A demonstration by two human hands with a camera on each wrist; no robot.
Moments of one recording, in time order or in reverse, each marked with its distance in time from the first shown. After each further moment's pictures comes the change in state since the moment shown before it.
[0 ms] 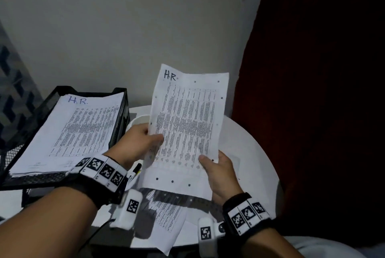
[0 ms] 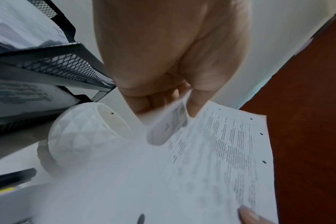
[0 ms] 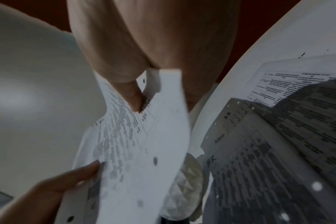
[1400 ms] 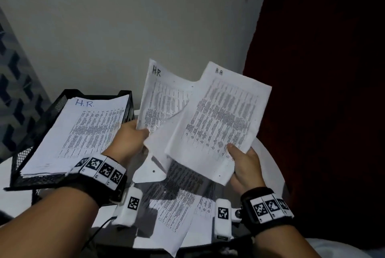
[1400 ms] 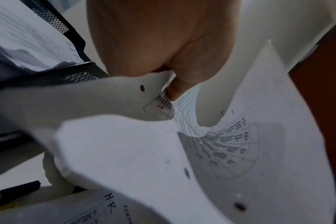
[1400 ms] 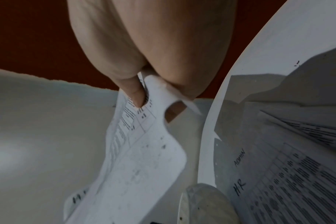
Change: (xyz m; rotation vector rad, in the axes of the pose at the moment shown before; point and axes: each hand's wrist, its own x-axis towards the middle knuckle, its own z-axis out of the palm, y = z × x) left_hand 0.003 -0.002 -0.019 0.024 0.233 -0.085; right_hand 0.013 -0.033 -0.029 0.296 0.155 -0.041
